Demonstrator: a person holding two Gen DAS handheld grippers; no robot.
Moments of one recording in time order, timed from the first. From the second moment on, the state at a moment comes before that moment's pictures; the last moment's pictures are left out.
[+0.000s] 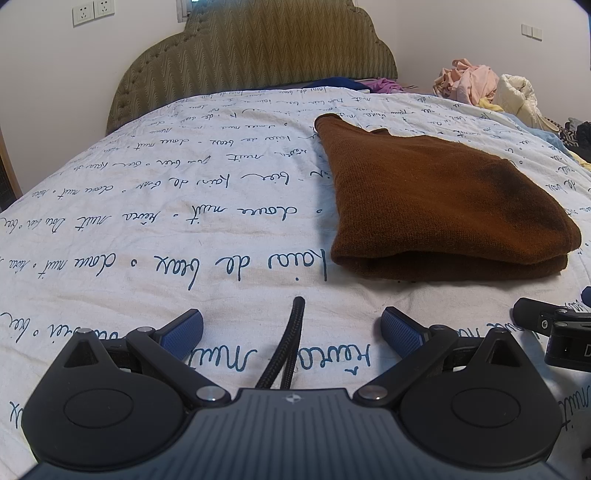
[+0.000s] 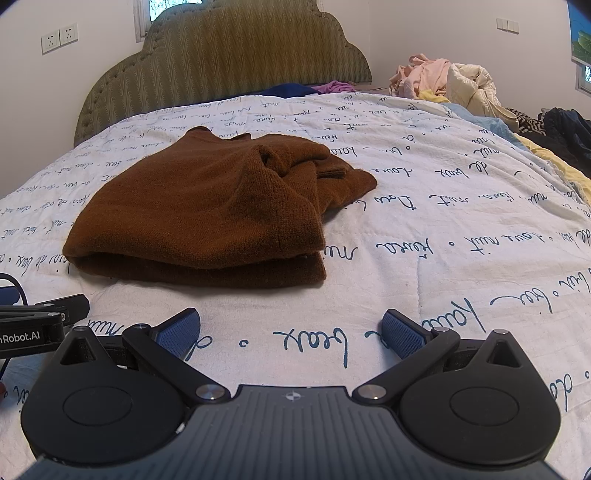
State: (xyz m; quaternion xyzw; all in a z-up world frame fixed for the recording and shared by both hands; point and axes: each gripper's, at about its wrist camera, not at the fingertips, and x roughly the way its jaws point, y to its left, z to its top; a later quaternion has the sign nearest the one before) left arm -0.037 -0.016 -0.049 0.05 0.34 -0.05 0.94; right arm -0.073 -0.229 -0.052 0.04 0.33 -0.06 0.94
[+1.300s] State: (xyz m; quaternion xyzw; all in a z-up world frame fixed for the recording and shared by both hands) left arm -0.041 -0.002 0.001 0.00 0.37 -0.11 0.92; right arm -0.097 -0.220 0.001 0.04 0.30 -0.03 0.95
